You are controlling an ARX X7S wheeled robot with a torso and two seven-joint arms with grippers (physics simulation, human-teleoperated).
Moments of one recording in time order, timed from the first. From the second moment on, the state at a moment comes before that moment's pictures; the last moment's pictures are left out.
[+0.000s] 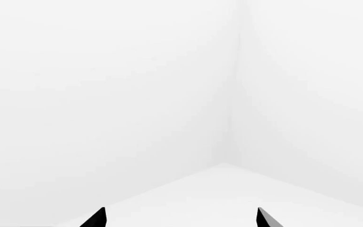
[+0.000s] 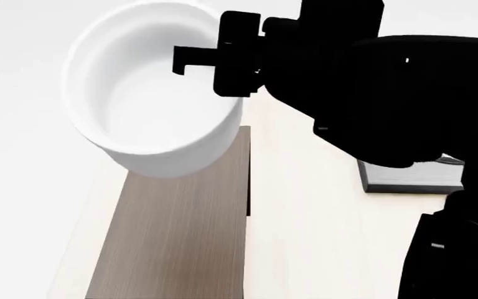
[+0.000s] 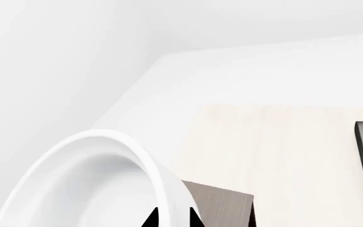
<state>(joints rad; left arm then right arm) -0.31 -0.34 -0.17 0.13 -0.25 -0.23 -0.57 1.39 0.20 0.01 0.21 1.52 1.50 0.85</state>
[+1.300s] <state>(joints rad) -0.31 -0.35 -0.16 0.13 -0.26 -0.23 -0.58 1.23 0.24 -0.22 0.22 1.38 1.33 0.64</state>
